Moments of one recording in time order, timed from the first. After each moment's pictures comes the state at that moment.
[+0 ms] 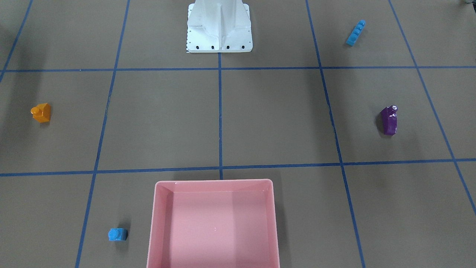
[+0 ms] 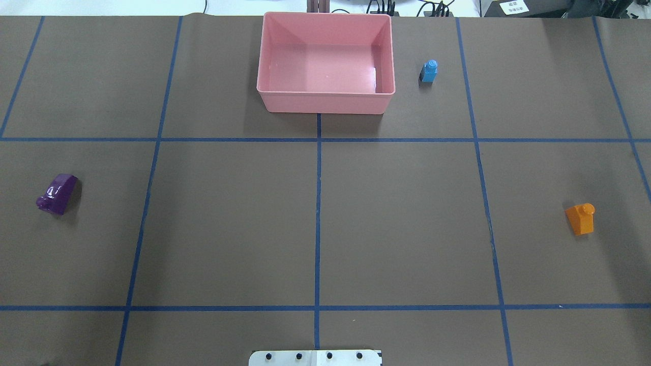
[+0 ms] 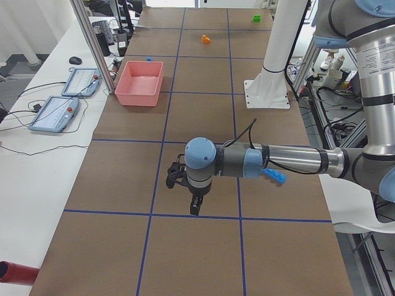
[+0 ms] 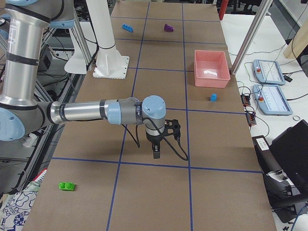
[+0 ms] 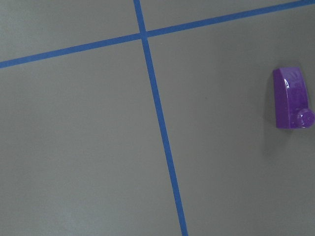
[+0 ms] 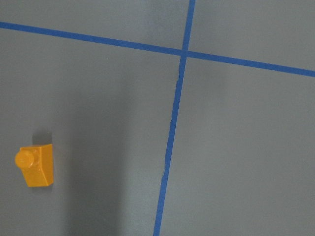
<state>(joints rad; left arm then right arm) -1.57 -1.31 -1.89 -1.55 -2.37 0.18 1.56 -1.80 1.92 -1.63 2.31 -0.09</state>
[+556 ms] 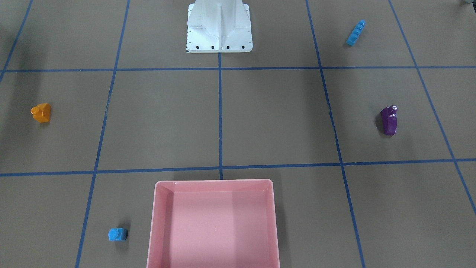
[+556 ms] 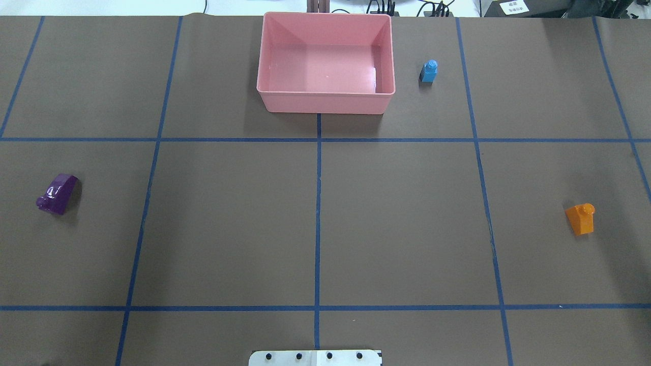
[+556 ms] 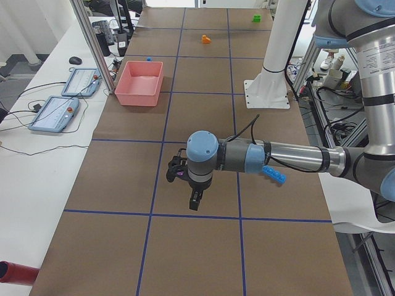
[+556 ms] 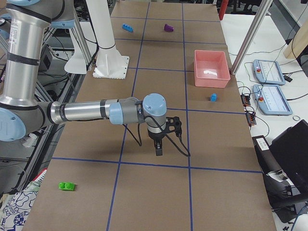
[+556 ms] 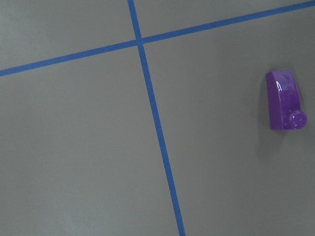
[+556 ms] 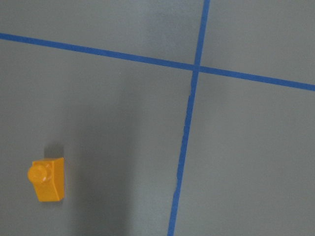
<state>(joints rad) -1.57 -1.31 -1.93 -1.55 -2.37 0.18 1.51 -1.80 1.92 -1.53 2.32 0.01</state>
